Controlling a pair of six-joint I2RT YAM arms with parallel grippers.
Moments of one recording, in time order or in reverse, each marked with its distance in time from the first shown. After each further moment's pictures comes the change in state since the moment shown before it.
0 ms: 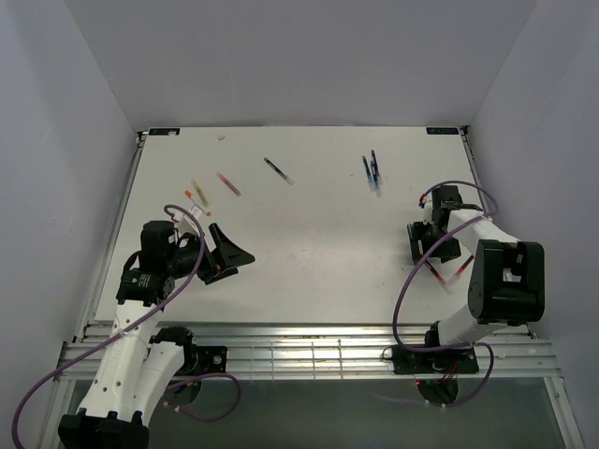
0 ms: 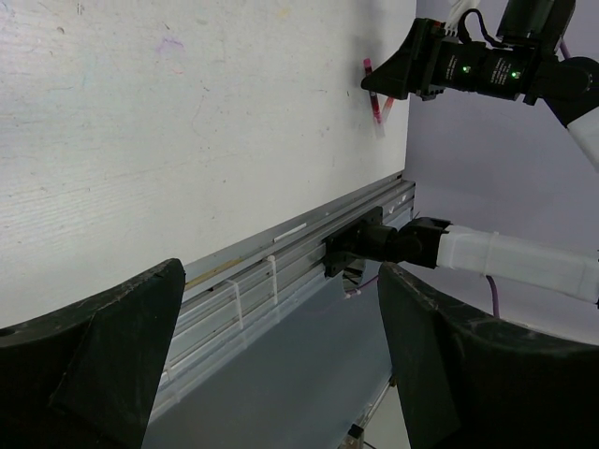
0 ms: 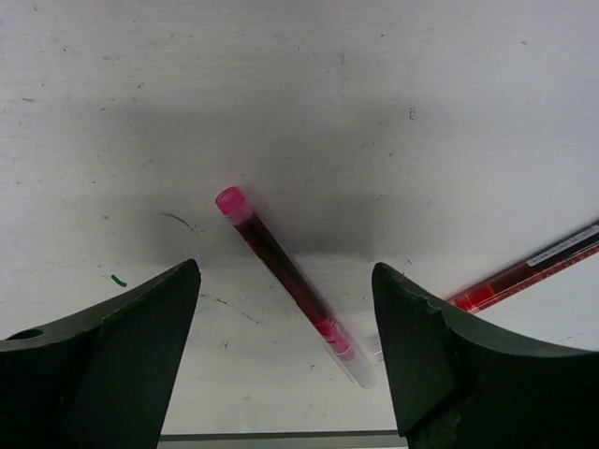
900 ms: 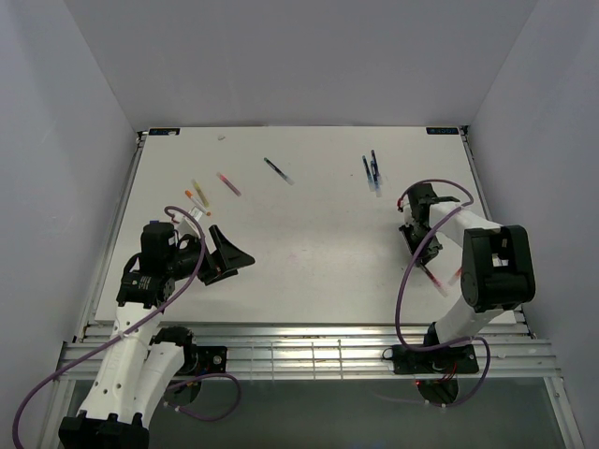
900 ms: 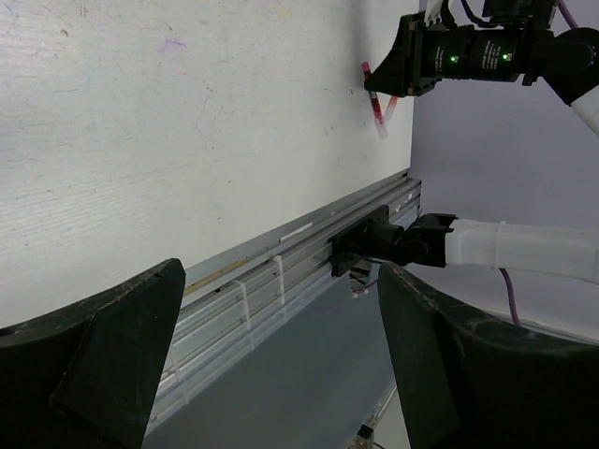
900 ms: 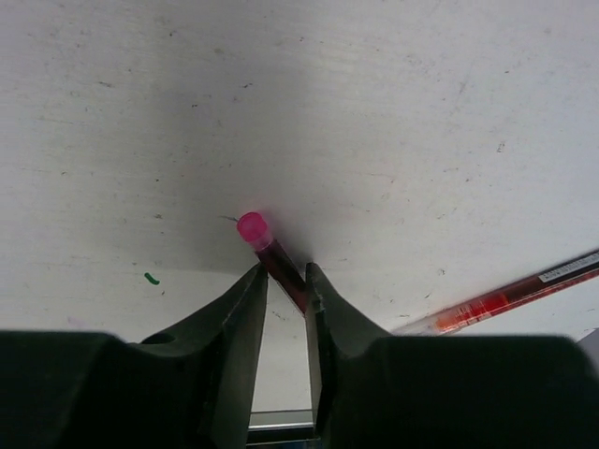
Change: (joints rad) left arm 0.000 -0.016 -0.016 0.008 0.000 0.019; right arm 0.153 0.100 0.054 -0.069 0.106 -0.034
